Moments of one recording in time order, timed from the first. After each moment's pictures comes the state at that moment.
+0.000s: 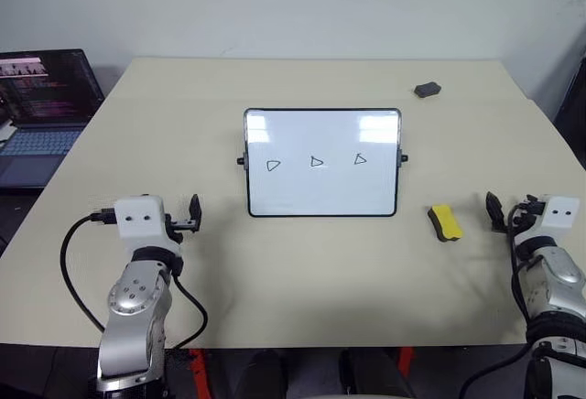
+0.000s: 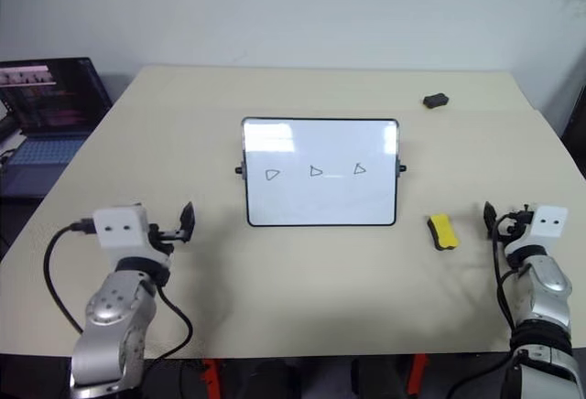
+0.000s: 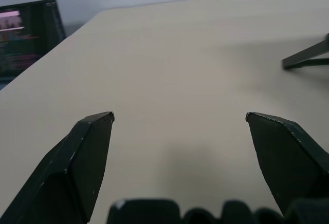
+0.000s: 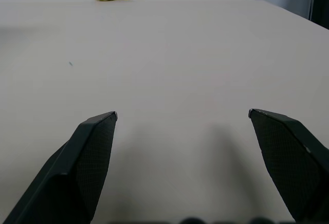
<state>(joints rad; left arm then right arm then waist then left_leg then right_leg) 0.06 0.27 0.28 -0.38 -0.12 0.37 -0.01 -0.33 -0.52 -0.42 0.70 0.30 -0.20 0.43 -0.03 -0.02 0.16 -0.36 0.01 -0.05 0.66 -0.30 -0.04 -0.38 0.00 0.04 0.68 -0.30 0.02</state>
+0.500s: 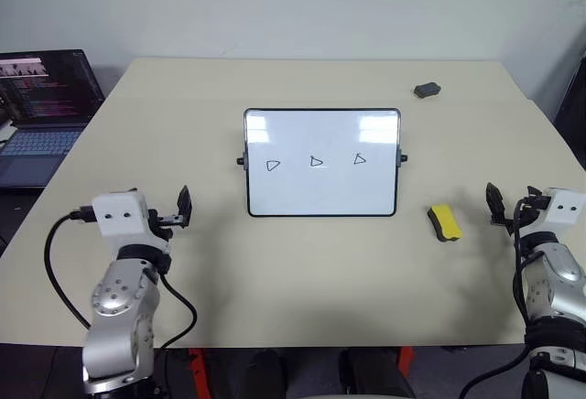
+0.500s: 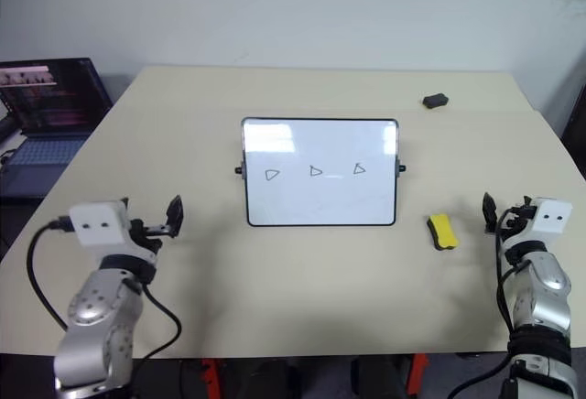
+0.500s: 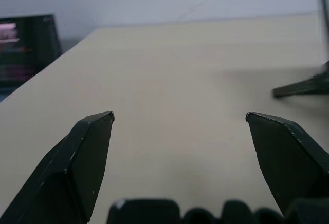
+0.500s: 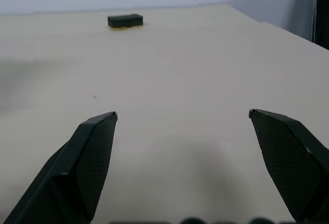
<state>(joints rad) 0.02 0.35 0.36 -0.44 -0.31 0.37 -0.19 -0.22 -0.45 -0.44 0.37 0.41 -0.02 0.36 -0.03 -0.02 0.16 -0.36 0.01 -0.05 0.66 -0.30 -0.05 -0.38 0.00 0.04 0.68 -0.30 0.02</state>
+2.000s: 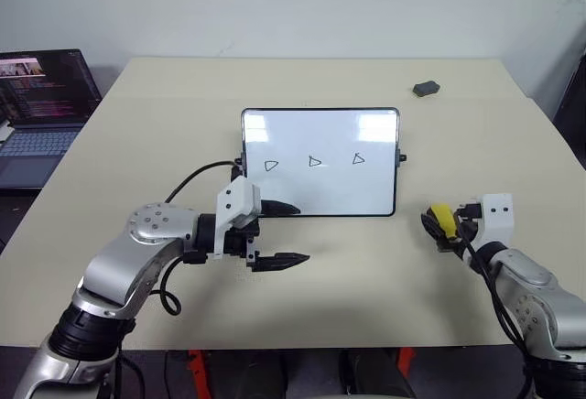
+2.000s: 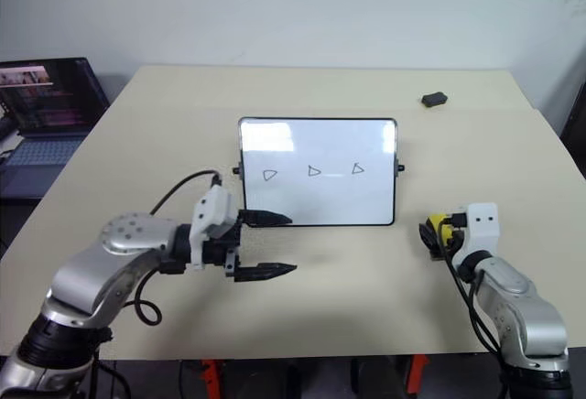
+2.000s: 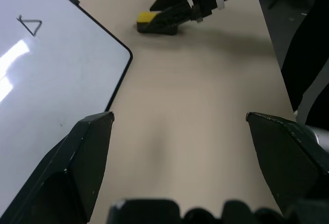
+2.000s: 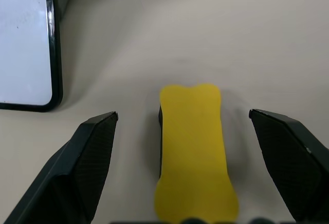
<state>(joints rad) -0.31 0.76 -0.12 -0.37 -0.51 0.51 -1.06 -0.04 -0.43 -0.22 -0.35 0.45 0.74 0.17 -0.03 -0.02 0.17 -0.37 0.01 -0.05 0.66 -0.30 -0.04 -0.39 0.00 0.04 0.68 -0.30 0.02</state>
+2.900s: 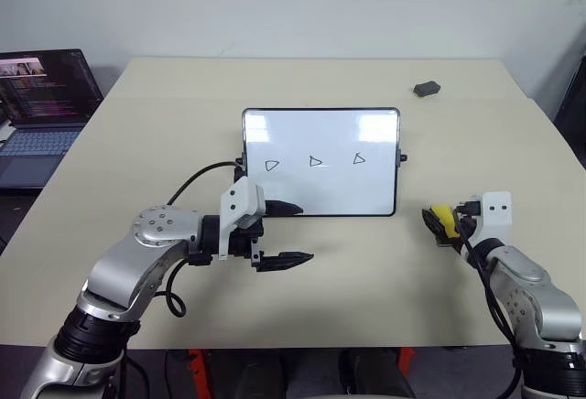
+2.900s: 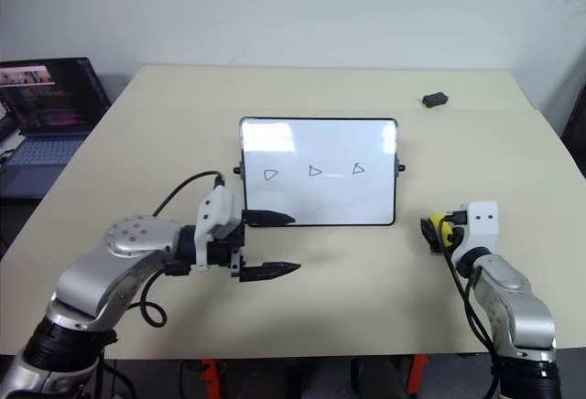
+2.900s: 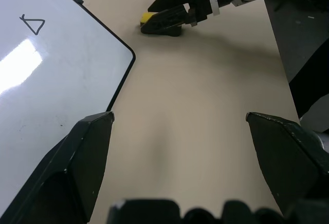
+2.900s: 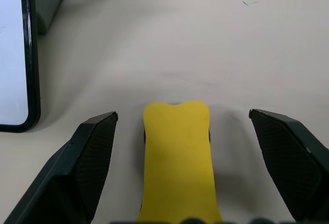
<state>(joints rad) -0.31 0.74 -0.12 -0.40 -0.50 0.54 -1.04 -0.08 -0.40 -0.22 -0.24 0.38 0.65 0.22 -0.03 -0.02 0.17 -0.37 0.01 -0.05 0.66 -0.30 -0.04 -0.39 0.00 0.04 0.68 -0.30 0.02</state>
